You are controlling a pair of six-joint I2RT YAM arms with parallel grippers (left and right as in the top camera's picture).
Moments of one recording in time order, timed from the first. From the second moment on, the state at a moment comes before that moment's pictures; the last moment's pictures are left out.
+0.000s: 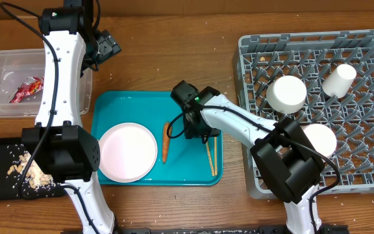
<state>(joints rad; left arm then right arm) 0.03 2.12 2.19 -1.36 -0.12 -0.63 0.71 2.10 1.50 -0.92 0.05 0.64</state>
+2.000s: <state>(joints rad) 0.03 2.12 2.19 -1.36 -0.12 -0.63 0.16 1.86 1.70 -1.12 -0.06 0.19</state>
